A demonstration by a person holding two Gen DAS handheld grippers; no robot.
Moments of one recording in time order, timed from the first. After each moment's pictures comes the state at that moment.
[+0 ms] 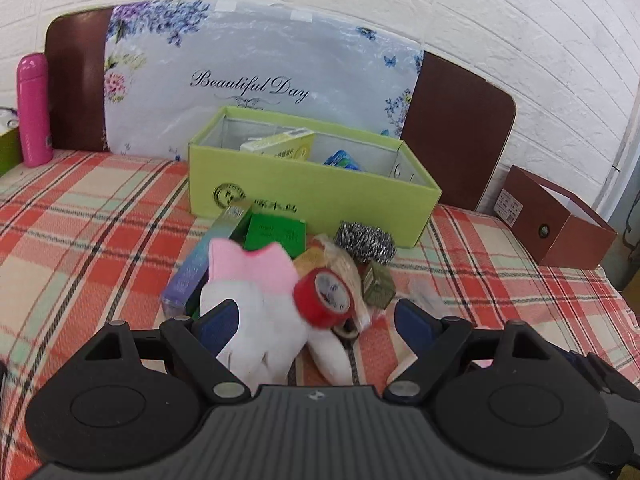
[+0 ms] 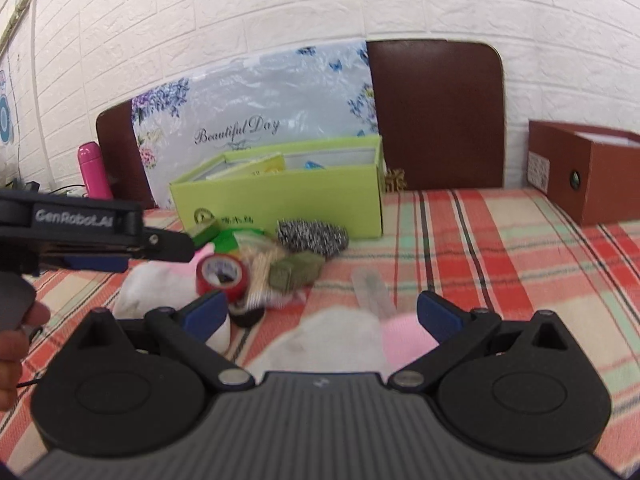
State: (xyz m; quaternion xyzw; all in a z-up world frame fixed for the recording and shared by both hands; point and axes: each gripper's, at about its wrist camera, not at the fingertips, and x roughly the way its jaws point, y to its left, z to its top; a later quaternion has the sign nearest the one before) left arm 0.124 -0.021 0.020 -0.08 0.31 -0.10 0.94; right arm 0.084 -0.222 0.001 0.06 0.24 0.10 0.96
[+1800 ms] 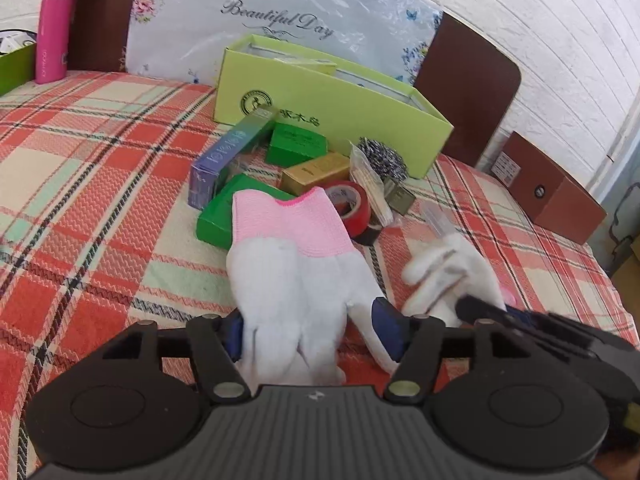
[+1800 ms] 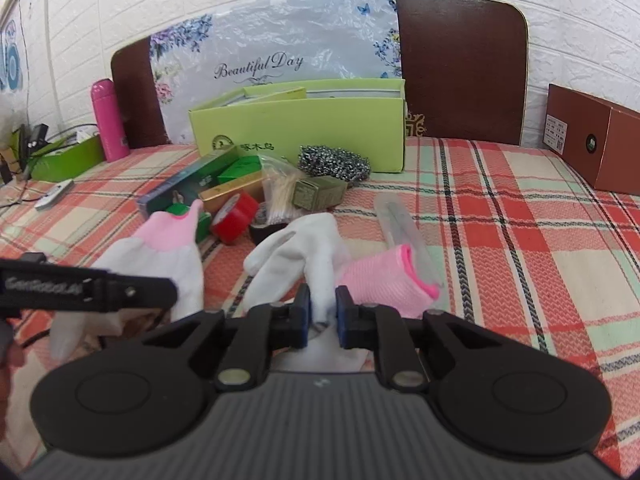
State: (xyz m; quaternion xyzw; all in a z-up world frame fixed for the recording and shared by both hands) left arm 0.090 0.007 -0.028 -0.13 0.35 -0.12 0.92; right arm 0.069 -0.204 -0.017 0.02 0.30 0.13 0.95
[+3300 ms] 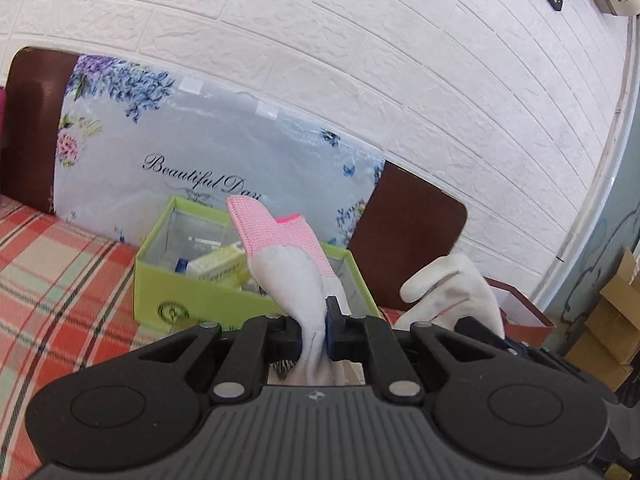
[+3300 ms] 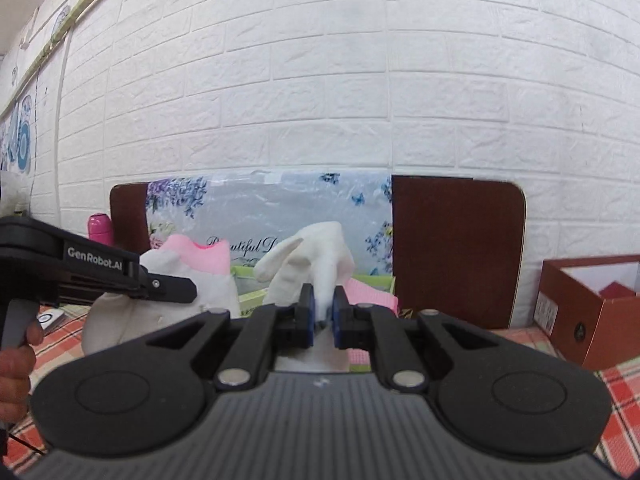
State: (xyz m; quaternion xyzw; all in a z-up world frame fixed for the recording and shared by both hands) left arm 0.178 -0.005 0.093 -0.16 0.21 -0.18 0.95; right arm 0.137 -0.212 0.090 -0.01 0.08 0.12 0.99
